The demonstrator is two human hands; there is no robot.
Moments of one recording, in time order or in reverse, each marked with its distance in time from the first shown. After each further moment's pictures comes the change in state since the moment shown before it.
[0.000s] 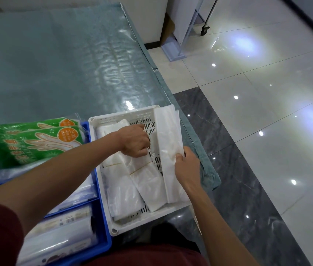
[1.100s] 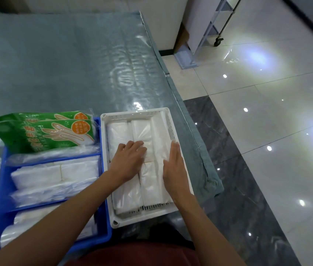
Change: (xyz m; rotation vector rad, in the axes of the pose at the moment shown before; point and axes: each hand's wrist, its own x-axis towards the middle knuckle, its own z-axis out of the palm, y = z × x) left_hand -0.051 0.092 0.049 -0.275 0.304 -0.779; right_hand -0.022 0.009 0.033 -0.330 -0.161 -0.417
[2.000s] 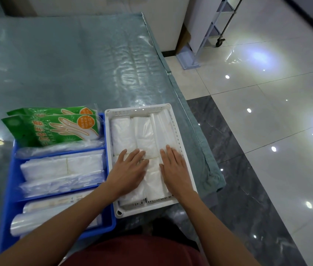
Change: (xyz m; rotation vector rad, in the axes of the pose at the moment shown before) left_hand -0.058 0.007 0.016 0.096 0.005 0.131; right_hand -0.010 0.040 0.033 -0.519 0.006 -0.302
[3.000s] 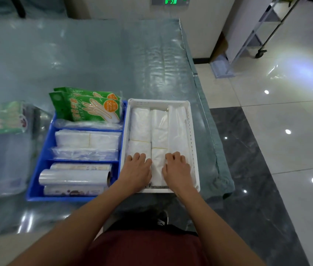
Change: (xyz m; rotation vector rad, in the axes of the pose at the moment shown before) left_hand -0.030 0.065 -0.023 0.075 -0.247 -0.385; right_hand -0.015 -0.015 -0.015 0.162 -0.176 -0.013
